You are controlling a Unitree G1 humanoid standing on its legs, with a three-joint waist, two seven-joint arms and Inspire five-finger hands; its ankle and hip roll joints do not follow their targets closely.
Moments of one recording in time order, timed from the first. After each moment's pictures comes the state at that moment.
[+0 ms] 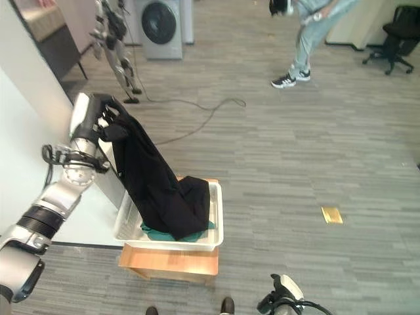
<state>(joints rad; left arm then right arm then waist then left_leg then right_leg) -0.71 0.58 -0.48 0.55 -0.04 0.01 0.38 -0.06 -0.35 0.33 1.08 -0.19 0.08 -0.29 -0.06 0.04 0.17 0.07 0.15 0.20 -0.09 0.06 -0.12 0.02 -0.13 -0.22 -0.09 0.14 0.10</state>
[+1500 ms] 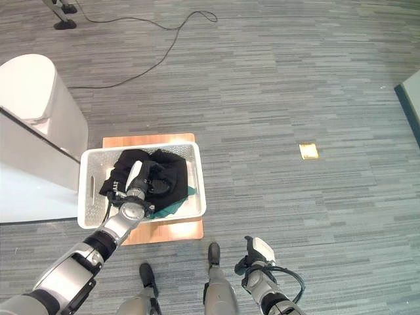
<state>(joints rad) -0.71 0.20 -0.51 0.90 -0.10 0.02 0.45 -0.26 -0.29 0.48 1.09 -0.21 0.08 -0.39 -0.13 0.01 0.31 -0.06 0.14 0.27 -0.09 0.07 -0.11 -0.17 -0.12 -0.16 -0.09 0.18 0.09</state>
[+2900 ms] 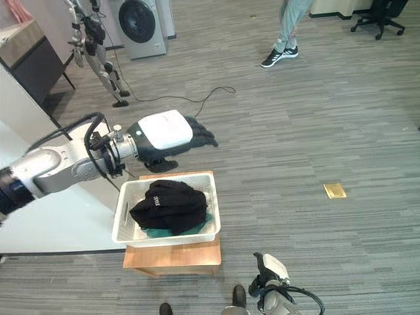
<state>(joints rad) -1.24 1.09 -1.16 -0.06 0.33 -0.30 -0.02 -0.09 -0.42 0.45 0.96 -0.31 0.05 -0.33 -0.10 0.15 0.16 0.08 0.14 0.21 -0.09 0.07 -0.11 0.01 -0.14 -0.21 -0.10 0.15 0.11</state>
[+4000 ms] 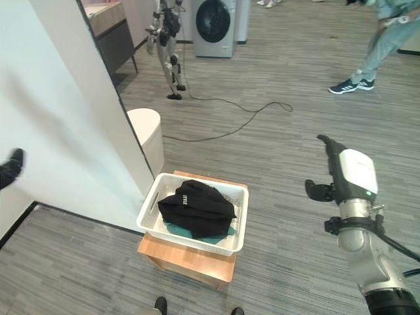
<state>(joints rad) 0.25 0.55 0.50 -0.21 -0.07 -0.32 0.38 0.01 -0.79 -0.08 0.03 -0.31 -0.02 -0.32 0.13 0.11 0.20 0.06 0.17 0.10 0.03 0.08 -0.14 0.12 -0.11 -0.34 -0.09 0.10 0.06</state>
